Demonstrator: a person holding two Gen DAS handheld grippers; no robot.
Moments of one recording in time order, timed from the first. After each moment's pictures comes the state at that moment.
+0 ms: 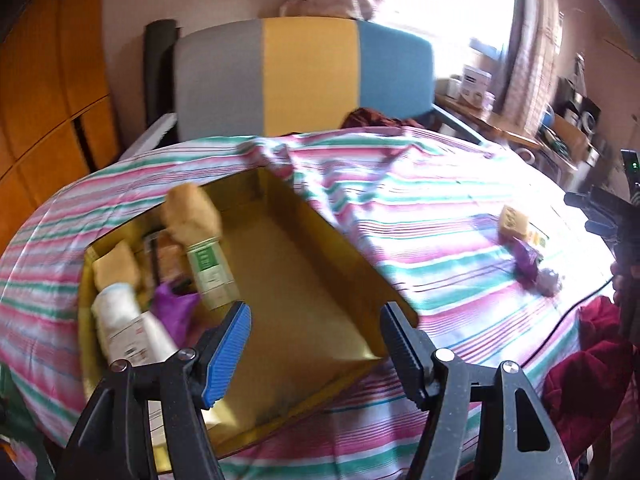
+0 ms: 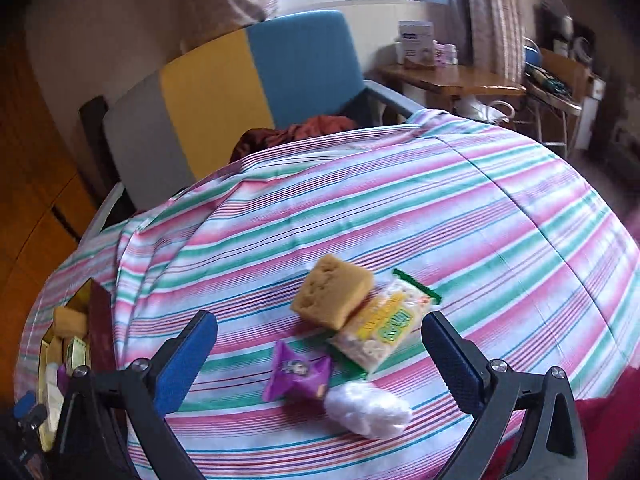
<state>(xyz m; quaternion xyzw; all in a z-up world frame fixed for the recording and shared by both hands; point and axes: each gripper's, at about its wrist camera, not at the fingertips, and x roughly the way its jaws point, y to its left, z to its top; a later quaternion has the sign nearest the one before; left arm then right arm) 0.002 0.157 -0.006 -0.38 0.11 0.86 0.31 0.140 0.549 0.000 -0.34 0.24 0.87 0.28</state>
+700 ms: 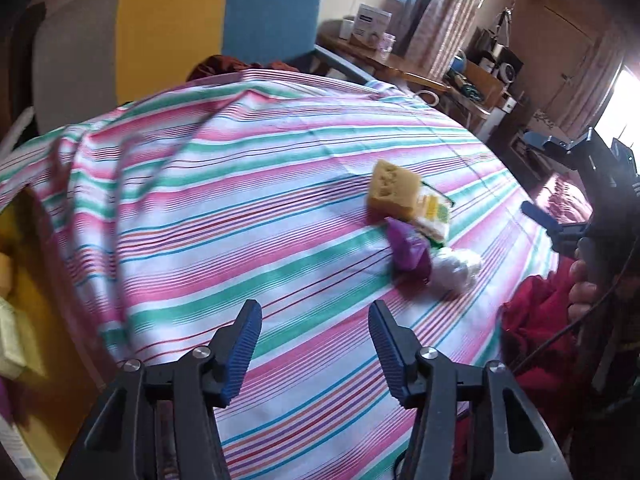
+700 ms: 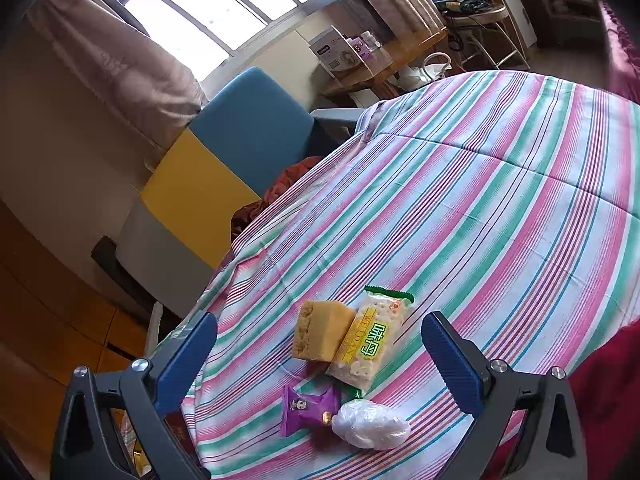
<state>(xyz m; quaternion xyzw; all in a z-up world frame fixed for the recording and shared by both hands) 0.026 0.333 -0.041 -0.46 0.13 0.74 0.48 0.207 0.595 -0.011 -0.18 0.43 0.84 0.28</state>
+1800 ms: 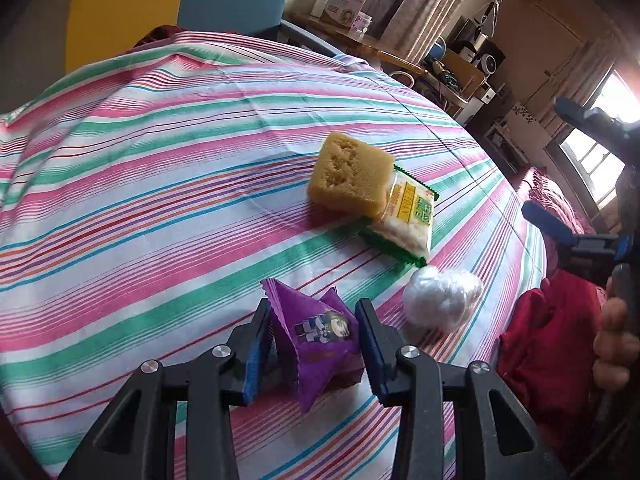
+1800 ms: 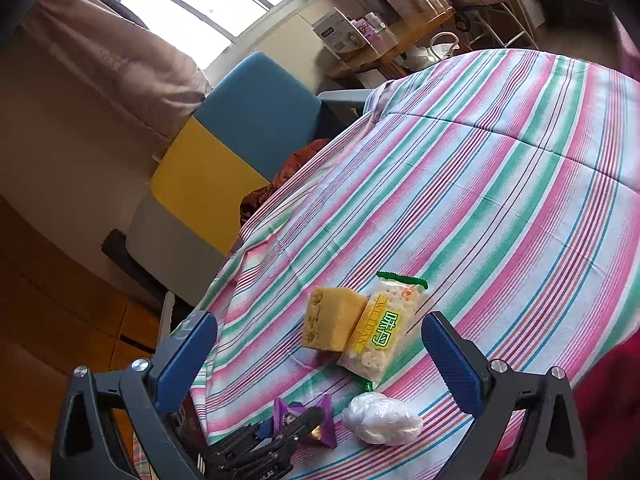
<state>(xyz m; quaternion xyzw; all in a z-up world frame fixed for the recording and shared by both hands) 0.035 0.403 -0.092 -0.48 0.11 0.71 0.51 0.201 0.601 -0.021 -0.20 0.45 0.83 0.25</state>
